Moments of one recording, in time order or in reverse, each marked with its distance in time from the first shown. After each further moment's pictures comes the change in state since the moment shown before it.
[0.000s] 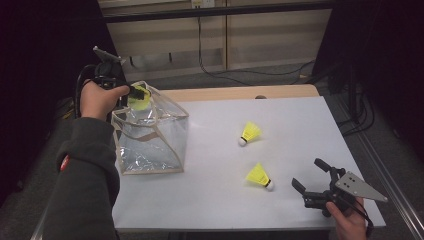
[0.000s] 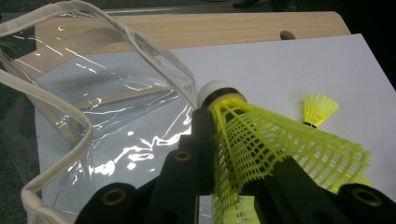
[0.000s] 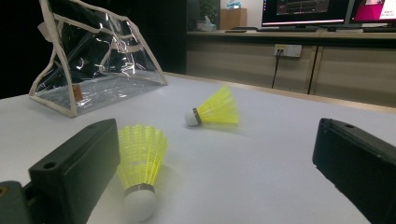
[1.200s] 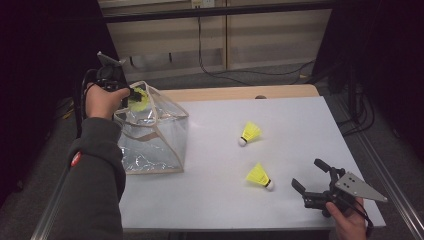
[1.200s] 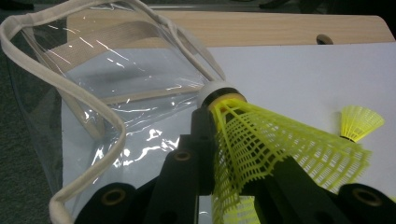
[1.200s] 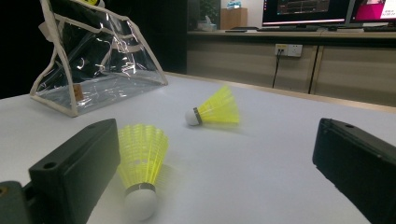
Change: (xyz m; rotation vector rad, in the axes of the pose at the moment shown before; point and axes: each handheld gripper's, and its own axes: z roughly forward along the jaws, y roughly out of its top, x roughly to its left) left arm 0.020 -0.001 0.022 0.004 0.092 -0.051; right arm 0.000 0.000 0.000 -0.001 -0.001 0.001
